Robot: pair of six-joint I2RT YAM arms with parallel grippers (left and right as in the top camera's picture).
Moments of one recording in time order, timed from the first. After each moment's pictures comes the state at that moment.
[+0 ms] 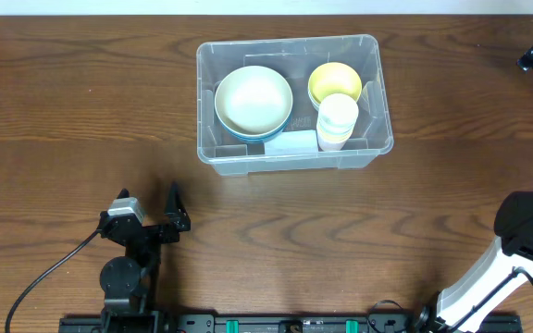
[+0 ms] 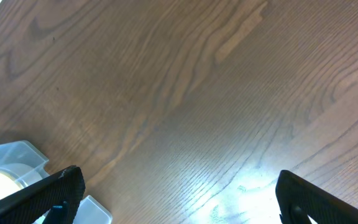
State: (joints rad) left arm -0.02 0.01 0.02 -0.11 -0.03 -0.25; right arm -0.41 2.07 2.41 -1.57 0.06 0.44
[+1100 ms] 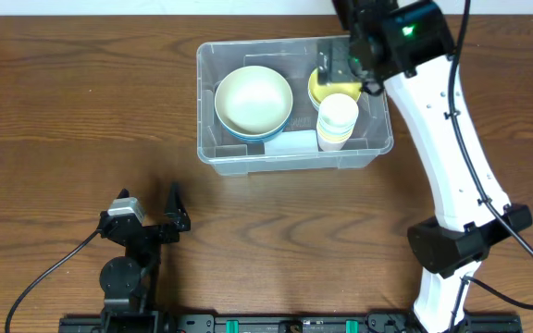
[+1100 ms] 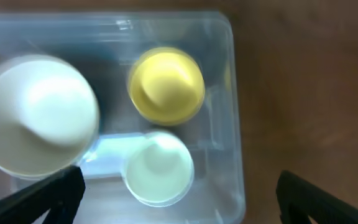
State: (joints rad) left arm -0.02 0.01 0.02 -0.11 -0.03 -0.25; right arm 0.45 2.01 2.41 -1.46 0.29 0.40
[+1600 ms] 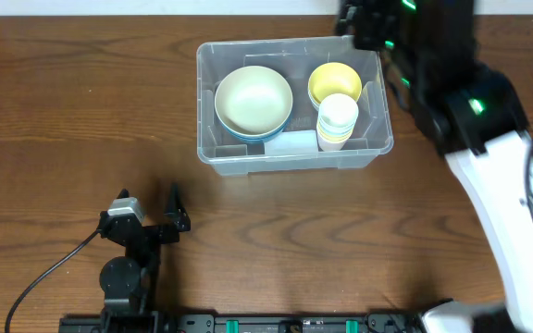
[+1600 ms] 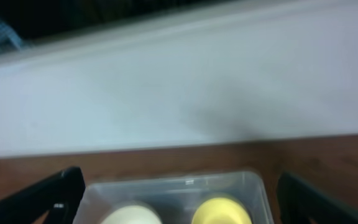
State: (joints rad) left arm -0.02 0.01 0.02 -0.12 -0.03 -0.25; right arm 0.38 1.51 1.77 -0.56 0.20 0.38
